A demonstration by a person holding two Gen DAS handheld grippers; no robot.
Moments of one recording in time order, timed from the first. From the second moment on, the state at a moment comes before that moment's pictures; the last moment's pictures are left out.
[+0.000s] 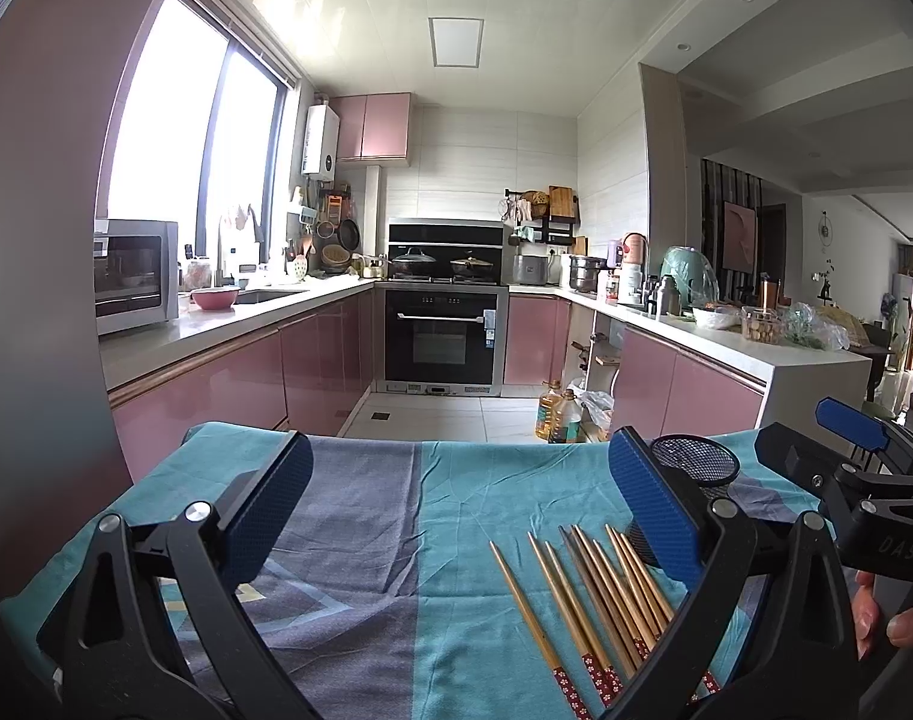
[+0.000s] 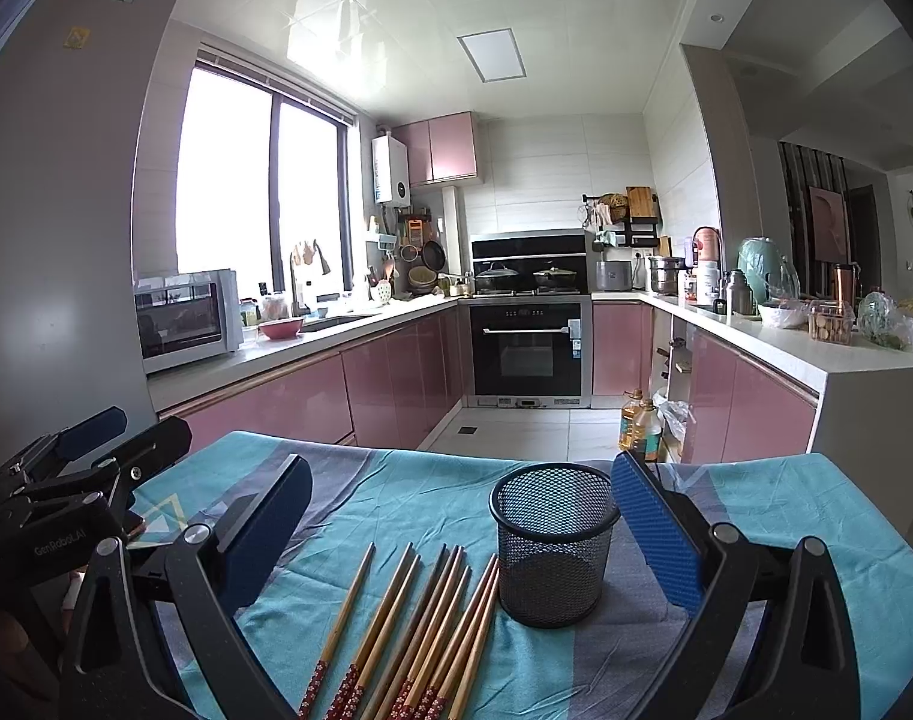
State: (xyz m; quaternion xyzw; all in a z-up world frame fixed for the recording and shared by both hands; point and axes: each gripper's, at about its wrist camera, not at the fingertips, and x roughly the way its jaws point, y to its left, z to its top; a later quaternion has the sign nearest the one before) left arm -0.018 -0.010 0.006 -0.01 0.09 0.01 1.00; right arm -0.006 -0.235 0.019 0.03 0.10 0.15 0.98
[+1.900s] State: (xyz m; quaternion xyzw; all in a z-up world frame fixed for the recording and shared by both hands) left arm 0.113 -0.020 -0.115 0.02 0.40 -0.12 0.91; right arm 0.074 -0.237 -0.087 0.01 0.43 0.18 0.89
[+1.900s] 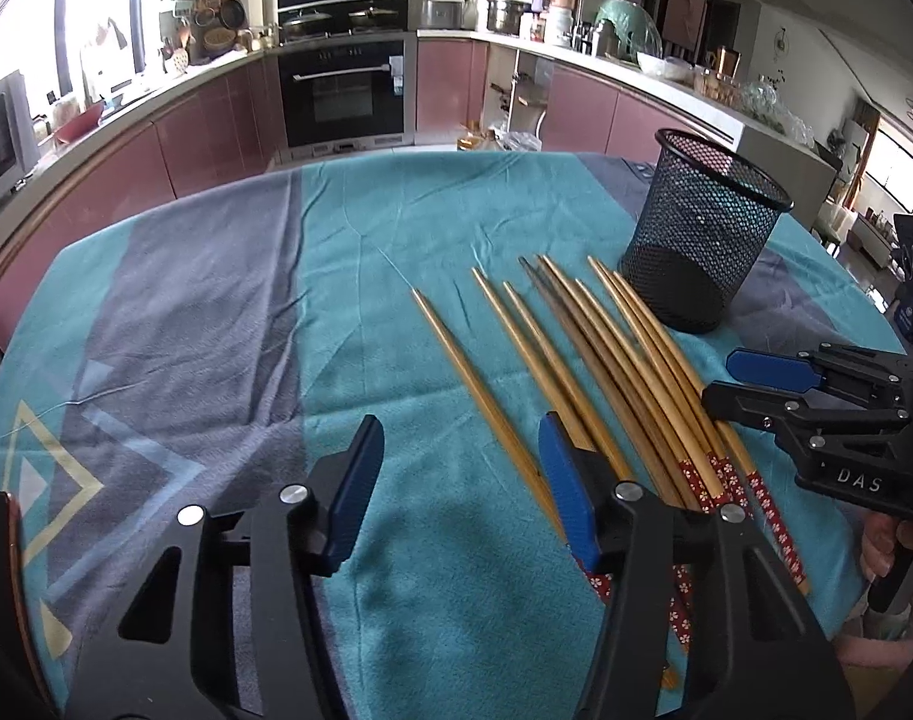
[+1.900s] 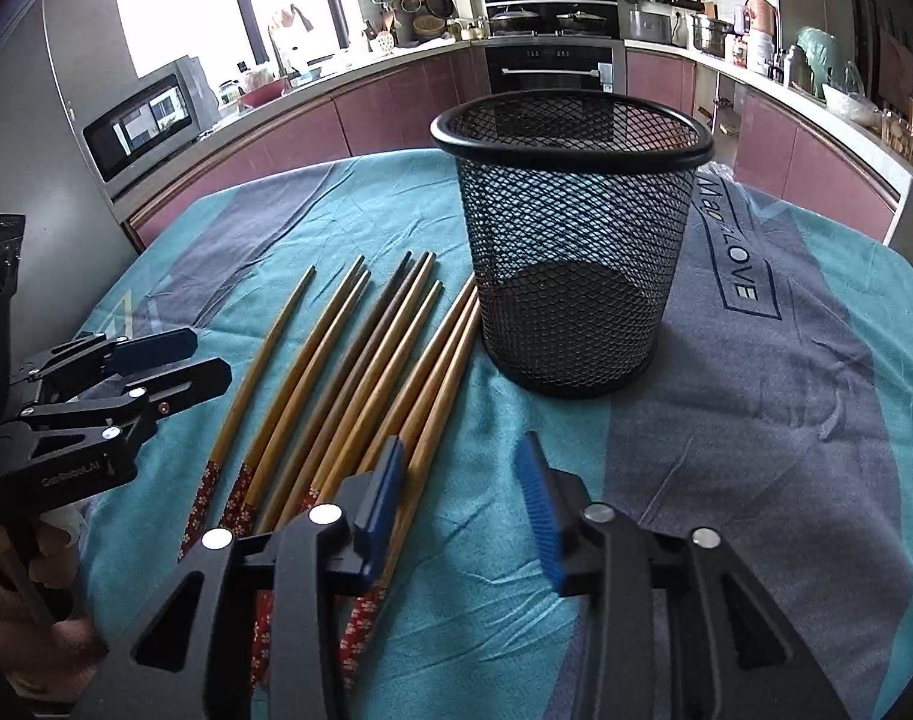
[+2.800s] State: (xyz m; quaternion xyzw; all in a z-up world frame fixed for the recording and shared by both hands) left arm 0.127 -0.028 -0.115 0.00 0.43 -0.14 0.89; right arm 0.085 -0.233 -0.072 0.04 0.42 0.23 0.88
